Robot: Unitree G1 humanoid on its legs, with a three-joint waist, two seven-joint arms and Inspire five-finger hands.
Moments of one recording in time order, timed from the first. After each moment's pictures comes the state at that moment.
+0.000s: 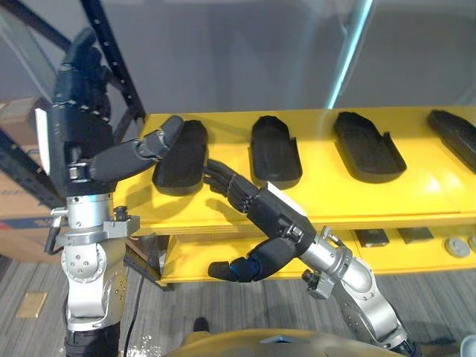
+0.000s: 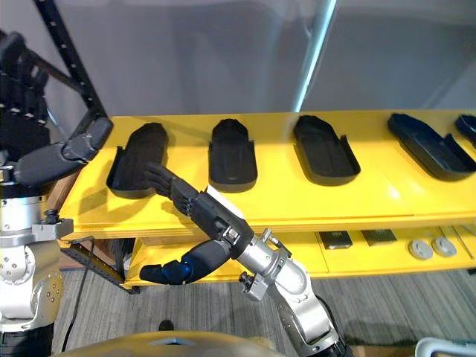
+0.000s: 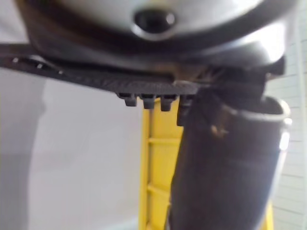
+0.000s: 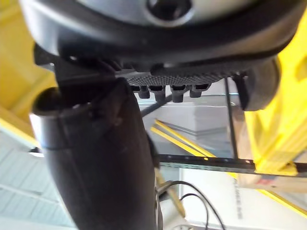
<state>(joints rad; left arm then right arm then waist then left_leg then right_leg) 0.14 0.23 0.24 -0.50 -0.35 -0.43 0.03 0.18 -0.32 0.36 -0.29 0.34 -0.18 0.57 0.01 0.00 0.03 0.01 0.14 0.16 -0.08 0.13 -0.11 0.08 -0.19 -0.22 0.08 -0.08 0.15</state>
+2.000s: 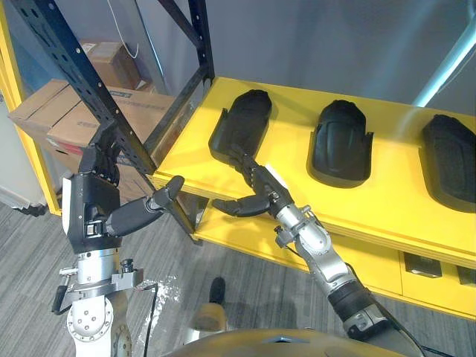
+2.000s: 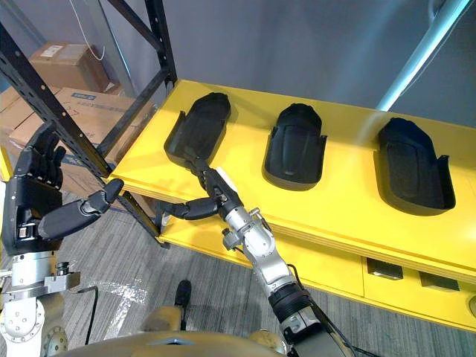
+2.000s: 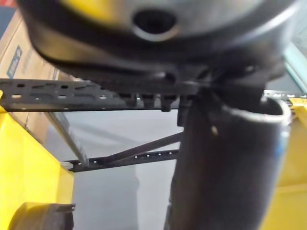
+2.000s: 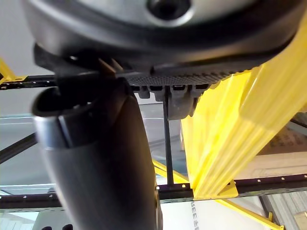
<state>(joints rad) 0.44 0.08 0.21 -0.46 -0.24 -0.41 -0.08 -0.20 -0.15 0.37 0.29 0.17 -0.29 0.19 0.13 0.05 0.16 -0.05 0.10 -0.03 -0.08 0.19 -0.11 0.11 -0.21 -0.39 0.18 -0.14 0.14</state>
